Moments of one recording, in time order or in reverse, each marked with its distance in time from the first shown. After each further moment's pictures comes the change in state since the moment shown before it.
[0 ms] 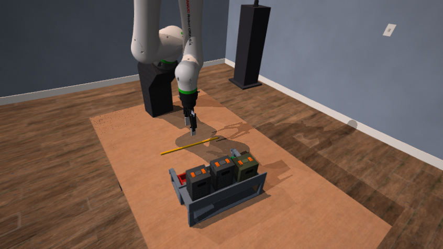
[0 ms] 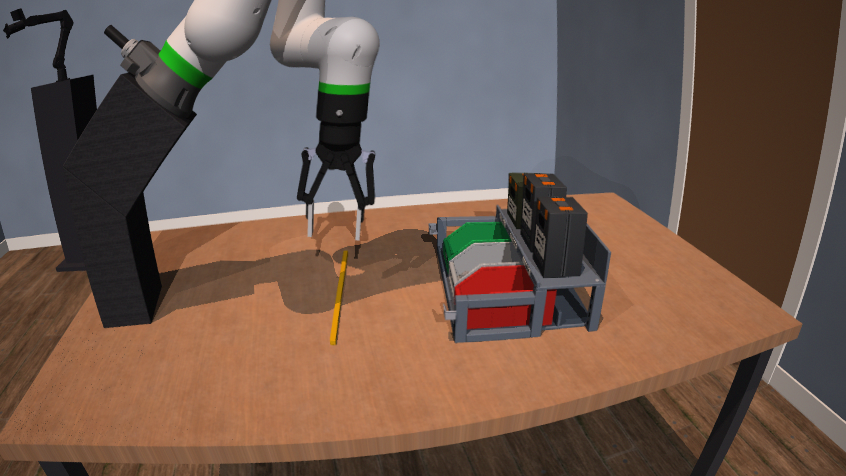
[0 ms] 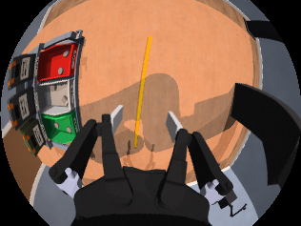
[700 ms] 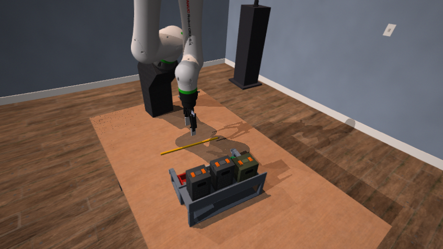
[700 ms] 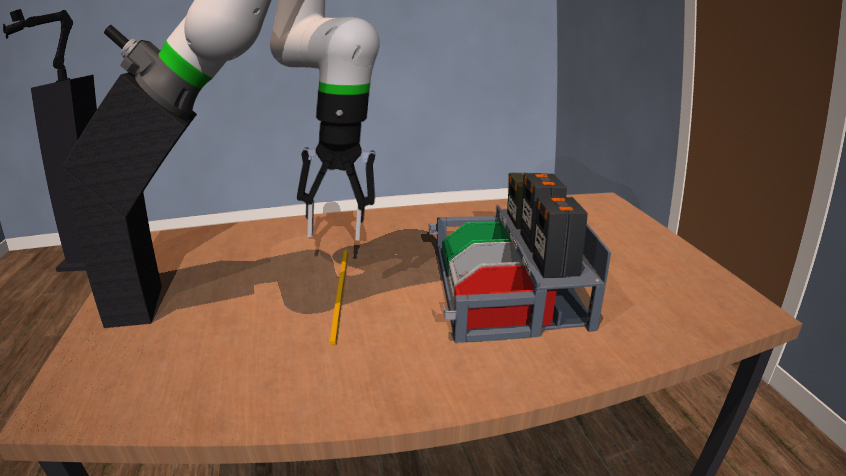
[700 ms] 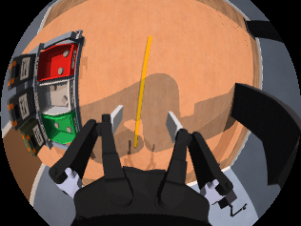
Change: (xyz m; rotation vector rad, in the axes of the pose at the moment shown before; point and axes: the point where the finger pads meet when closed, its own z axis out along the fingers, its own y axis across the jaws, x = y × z) arm 0.000 0.000 0.000 0.000 0.000 0.000
